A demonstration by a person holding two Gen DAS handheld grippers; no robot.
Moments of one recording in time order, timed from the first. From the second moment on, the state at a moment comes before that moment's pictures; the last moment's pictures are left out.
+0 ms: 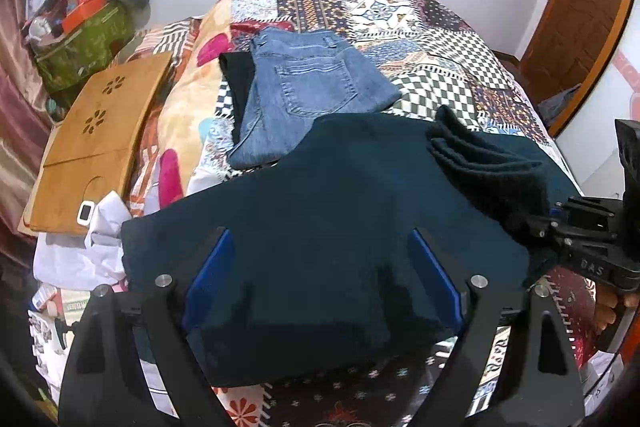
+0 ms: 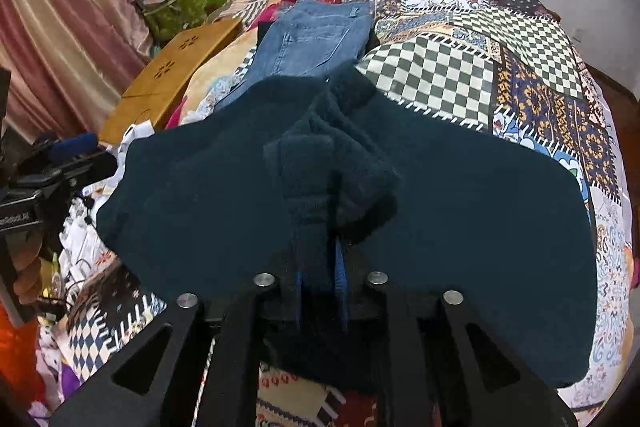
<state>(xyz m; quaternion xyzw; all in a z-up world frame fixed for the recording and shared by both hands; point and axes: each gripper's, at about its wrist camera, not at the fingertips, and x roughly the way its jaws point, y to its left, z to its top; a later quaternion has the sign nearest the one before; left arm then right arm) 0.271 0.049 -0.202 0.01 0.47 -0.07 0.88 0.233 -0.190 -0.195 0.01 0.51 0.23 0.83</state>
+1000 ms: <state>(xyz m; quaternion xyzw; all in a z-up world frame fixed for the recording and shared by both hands) 0.351 -0.110 -0.250 0.12 0.53 -0.13 0.83 0.259 -0.294 -0.226 0.03 0.53 0.14 0.84</state>
